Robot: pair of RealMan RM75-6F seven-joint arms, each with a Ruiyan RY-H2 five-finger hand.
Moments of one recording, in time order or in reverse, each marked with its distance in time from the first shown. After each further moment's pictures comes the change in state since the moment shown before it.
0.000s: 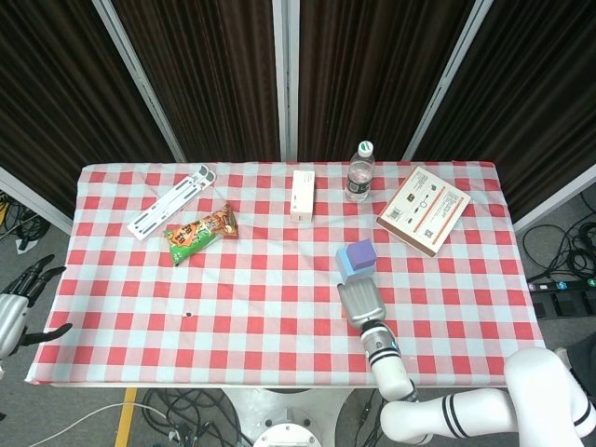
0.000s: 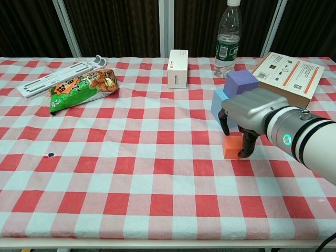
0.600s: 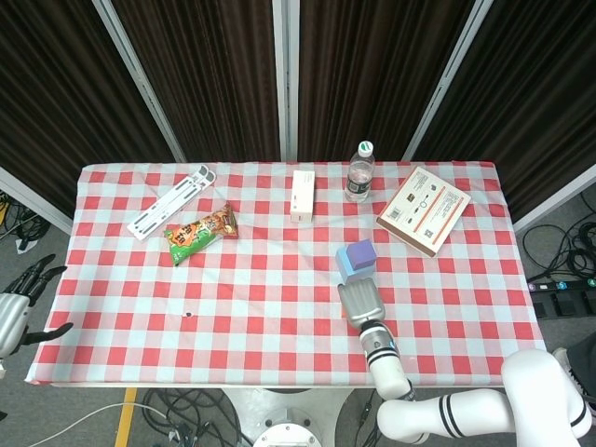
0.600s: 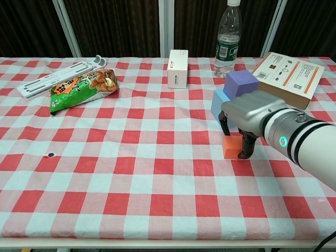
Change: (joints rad) left arm -0.003 -0.005 -0.001 0.005 0.000 -0.004 0.000; right arm -0.007 -0.023 0.018 0.022 0.014 -0.004 -0.031
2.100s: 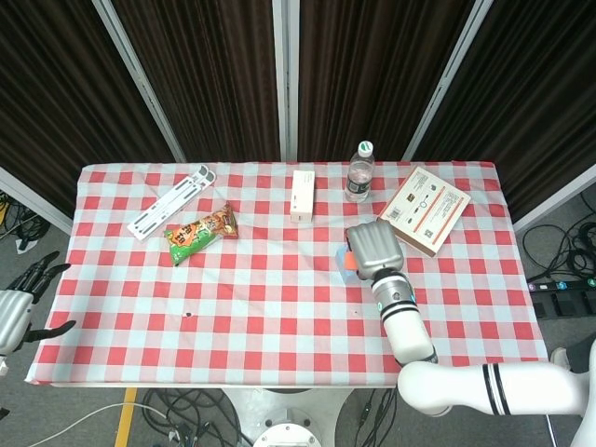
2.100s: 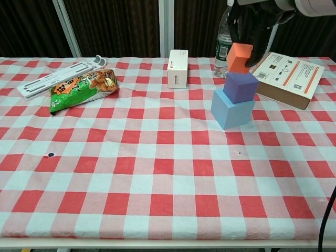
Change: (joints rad) left arm -0.015 0.026 -0.003 -0.054 0.004 -0.010 0.036; right arm 0.168 0.419 0.361 -0.330 0.361 -0.037 -0.090
